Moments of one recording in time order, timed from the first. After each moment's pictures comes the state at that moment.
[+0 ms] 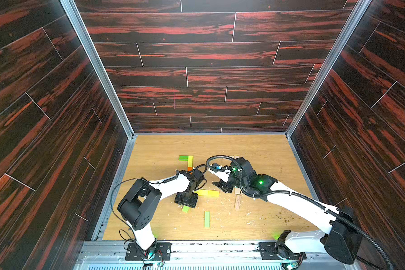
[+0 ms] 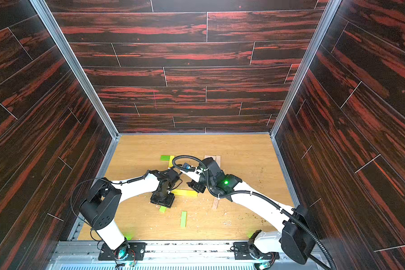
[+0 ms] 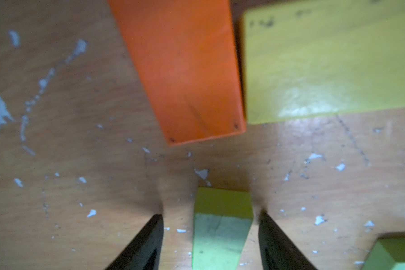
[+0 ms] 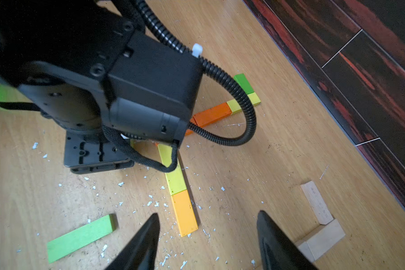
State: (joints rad) left arm -0.65 1.75 1.03 -0.92 -0.01 -0.41; right arm 0.83 1.34 1.01 -0.32 -0.11 -0.38
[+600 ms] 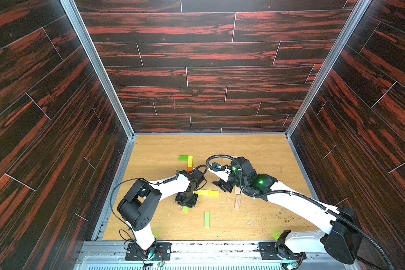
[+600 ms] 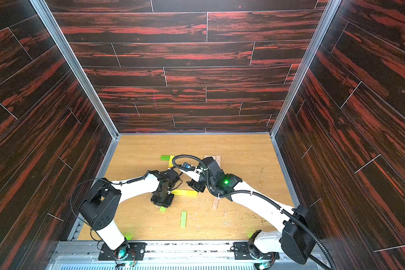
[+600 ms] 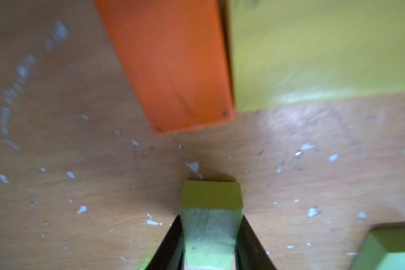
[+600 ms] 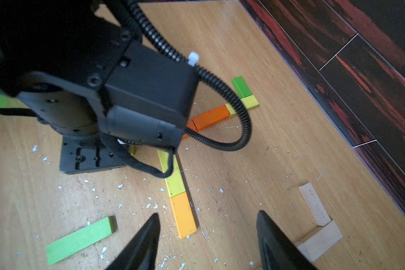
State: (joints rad) left arm -0.65 1.75 1.05 -0.93 0.01 -0.41; right arm 0.83 1.34 1.02 -0.32 -0.12 -0.38
